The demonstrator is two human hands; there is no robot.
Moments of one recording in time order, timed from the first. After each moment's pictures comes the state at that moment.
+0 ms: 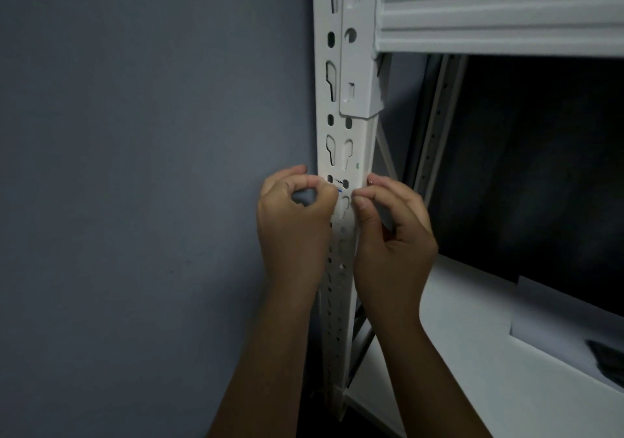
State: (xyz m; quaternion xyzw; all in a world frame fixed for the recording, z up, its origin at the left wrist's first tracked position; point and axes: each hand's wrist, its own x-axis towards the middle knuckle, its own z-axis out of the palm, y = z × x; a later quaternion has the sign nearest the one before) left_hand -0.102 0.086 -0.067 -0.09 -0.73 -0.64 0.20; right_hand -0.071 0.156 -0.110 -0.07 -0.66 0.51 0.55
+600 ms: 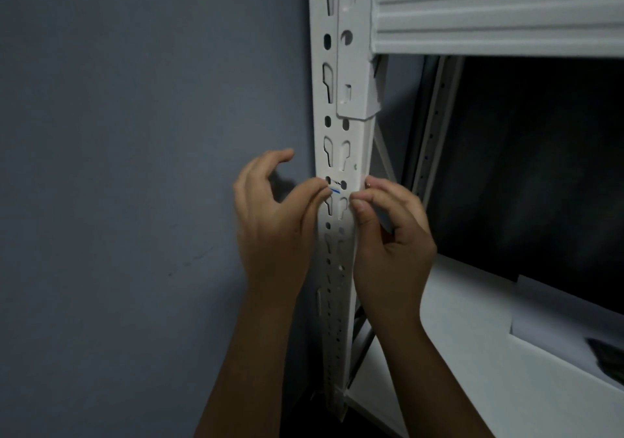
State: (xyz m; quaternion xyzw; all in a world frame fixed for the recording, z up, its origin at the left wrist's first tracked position) left_hand -0.123 0.068 -0.096 -0.26 -0.74 -0.37 0.50; right_hand -0.070 0.159 -0.114 -0.05 -0.67 0.49 0.55
